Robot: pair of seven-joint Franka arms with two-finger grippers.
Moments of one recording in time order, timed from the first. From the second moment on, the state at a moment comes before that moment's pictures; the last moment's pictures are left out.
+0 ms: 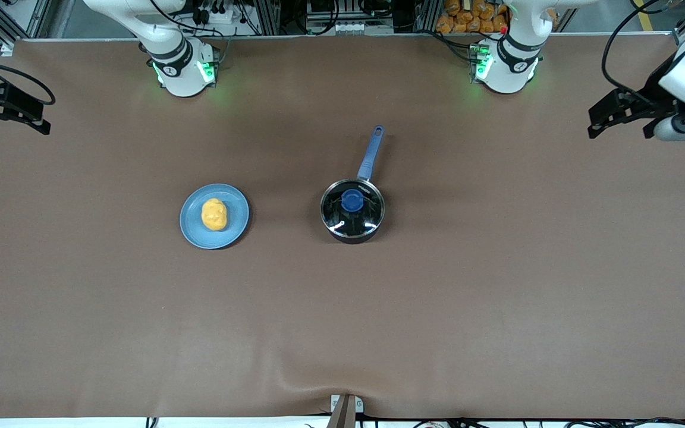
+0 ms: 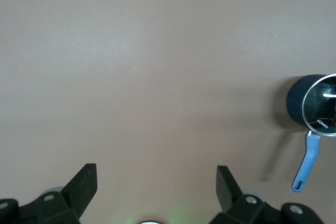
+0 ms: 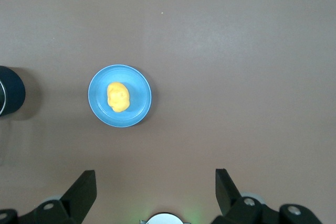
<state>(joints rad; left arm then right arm) -0.01 -0.07 -0.13 -1.61 -0.01 1.53 -0.12 0.00 -0.01 -0.01 -1.44 0.02 1.36 -0.05</state>
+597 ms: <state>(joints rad) -0.06 0.14 -0.31 -1.61 -0.01 1.70 -0.35 0.00 -0.01 -0.01 -1.44 0.02 1.36 -0.05</state>
